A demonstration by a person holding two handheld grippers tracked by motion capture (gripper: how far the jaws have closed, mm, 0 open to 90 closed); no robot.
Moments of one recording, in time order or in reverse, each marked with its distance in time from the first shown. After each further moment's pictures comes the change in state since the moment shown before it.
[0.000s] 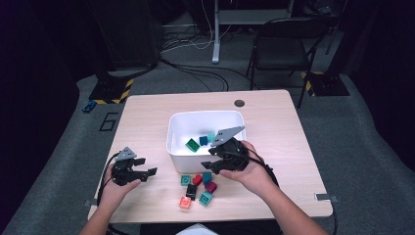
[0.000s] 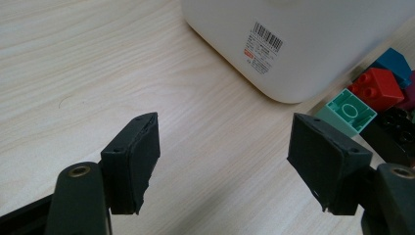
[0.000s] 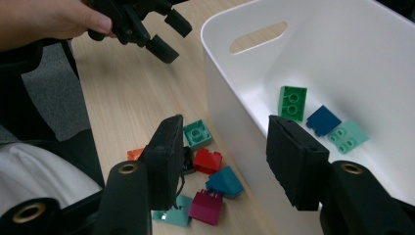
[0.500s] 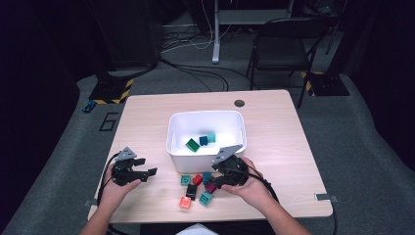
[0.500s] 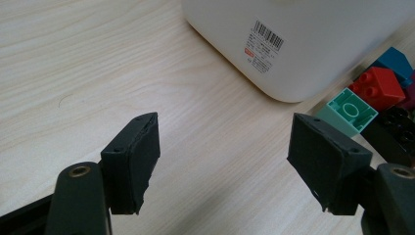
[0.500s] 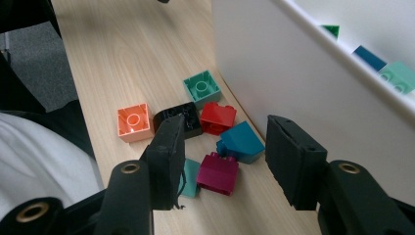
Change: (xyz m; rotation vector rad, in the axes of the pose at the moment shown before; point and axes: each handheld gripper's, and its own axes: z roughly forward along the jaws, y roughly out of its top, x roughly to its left) left arm 0.000 -0.001 0.001 -0.004 0.001 -0.004; right arm 0.006 -0.051 0.036 0.066 -0.003 0.036
